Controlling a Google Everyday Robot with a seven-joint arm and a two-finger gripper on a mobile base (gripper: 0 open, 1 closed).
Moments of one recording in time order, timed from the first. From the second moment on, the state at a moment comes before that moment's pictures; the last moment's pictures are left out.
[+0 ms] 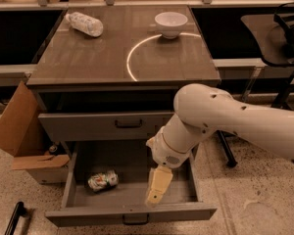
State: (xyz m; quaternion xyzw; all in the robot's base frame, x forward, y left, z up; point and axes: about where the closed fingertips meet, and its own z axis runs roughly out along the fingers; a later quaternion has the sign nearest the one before) arm 0.415 -0.010 0.688 -0.66 0.71 0.21 0.13
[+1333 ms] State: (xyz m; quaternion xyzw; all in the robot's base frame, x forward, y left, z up) arm 0.463 0.045 0.588 -0.65 0.71 0.22 0.14
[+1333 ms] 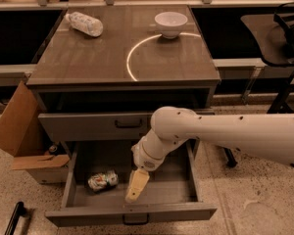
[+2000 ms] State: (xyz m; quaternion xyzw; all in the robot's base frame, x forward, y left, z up) arm 0.482 0.082 0.574 -0.69 0.66 0.23 0.20
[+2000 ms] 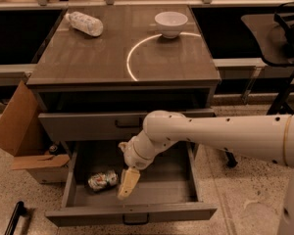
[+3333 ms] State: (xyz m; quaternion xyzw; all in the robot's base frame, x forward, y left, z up) arm 0.502 0.158 0.517 -0.75 0.59 0.25 0.20
